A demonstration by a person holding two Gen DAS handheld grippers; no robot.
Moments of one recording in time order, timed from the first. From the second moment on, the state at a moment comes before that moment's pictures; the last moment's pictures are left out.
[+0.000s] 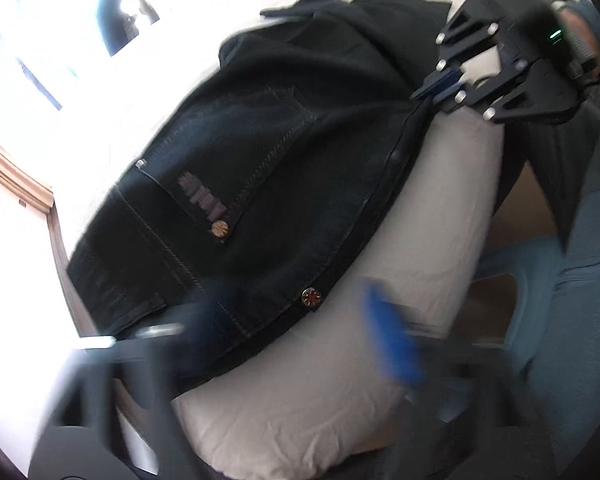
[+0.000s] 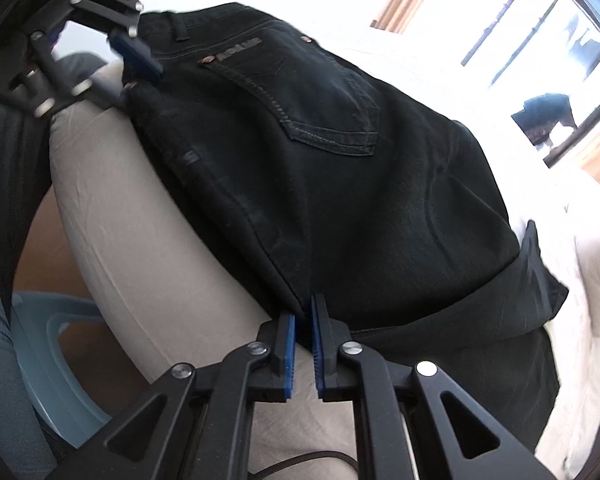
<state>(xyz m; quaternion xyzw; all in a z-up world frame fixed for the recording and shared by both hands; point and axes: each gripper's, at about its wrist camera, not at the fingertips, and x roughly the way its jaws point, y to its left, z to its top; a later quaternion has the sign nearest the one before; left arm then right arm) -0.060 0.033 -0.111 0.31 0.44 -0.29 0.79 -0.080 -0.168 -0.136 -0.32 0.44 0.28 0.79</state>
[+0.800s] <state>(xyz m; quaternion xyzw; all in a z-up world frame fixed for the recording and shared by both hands) 0.092 -0.111 -0.138 0.15 0.52 -0.32 0.78 -0.061 -0.305 -0.062 0.02 0.46 0.15 0.88</state>
